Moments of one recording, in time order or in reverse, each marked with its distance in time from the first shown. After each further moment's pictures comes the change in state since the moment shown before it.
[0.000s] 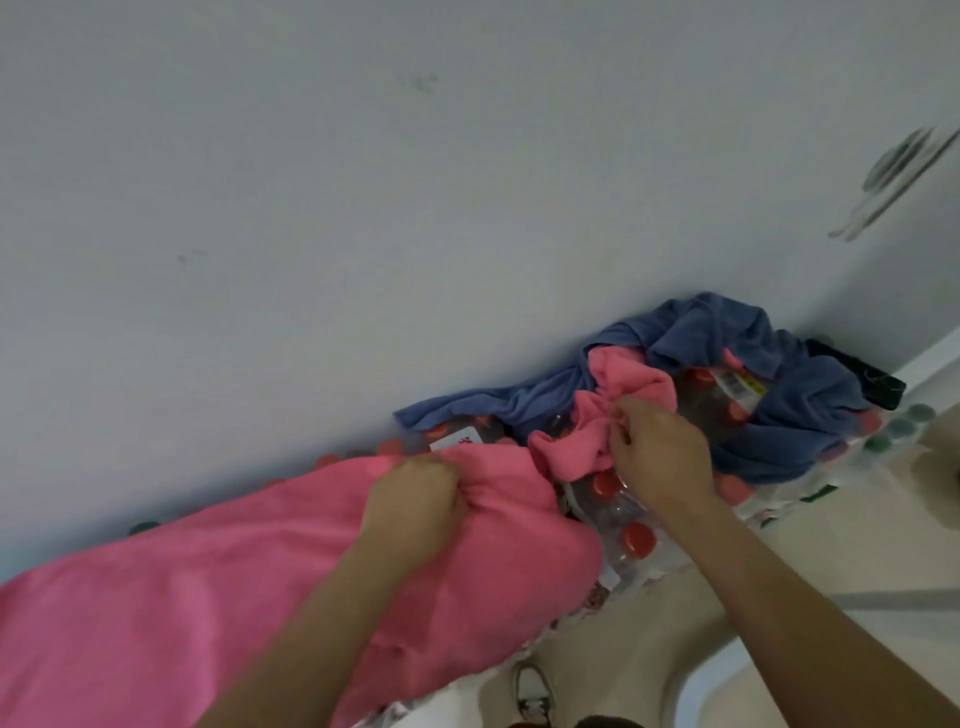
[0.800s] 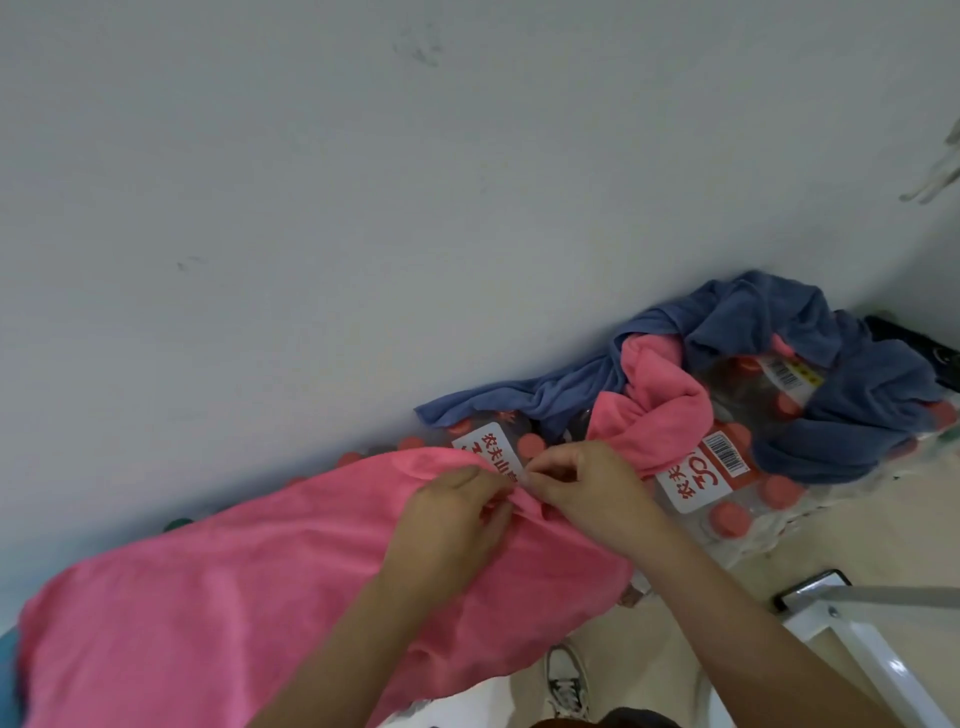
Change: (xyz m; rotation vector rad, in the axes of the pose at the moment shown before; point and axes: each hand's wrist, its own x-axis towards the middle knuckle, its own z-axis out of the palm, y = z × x) left_hand -0.015 0.006 0.007 -0.281 0.254 0.229; right_hand -0.020 -0.061 0.020 0.692 -0.538 -0.016
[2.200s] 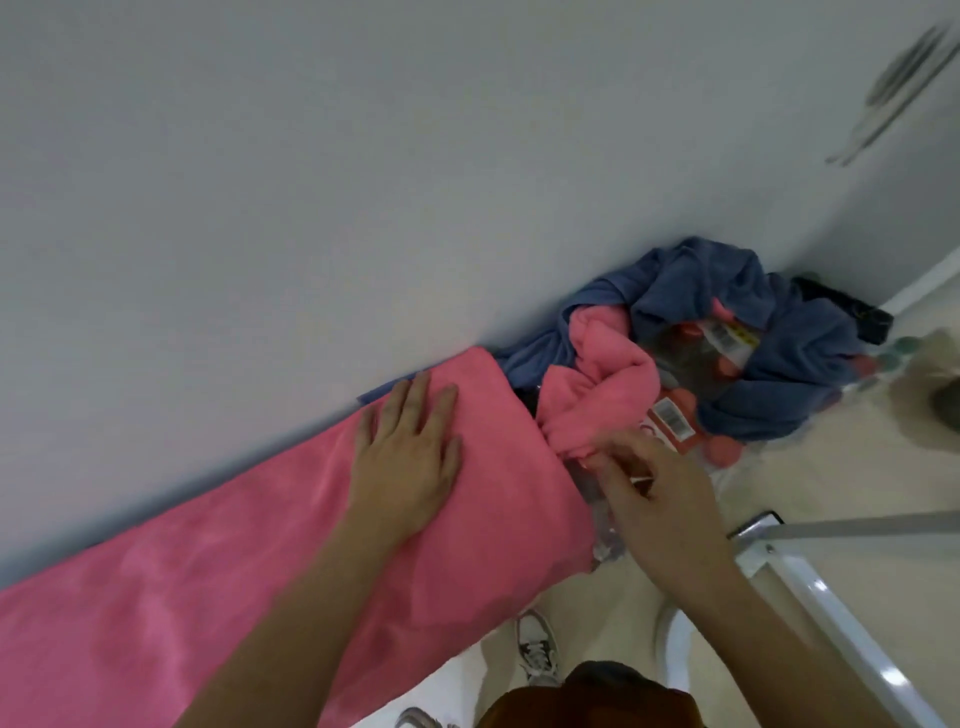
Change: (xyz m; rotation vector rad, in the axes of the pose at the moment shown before) left_hand 0.038 -0.029 0.026 0.379 -0.211 -0.175; right_hand -0.066 0.022 -0.030 -0.106 0.481 0.072
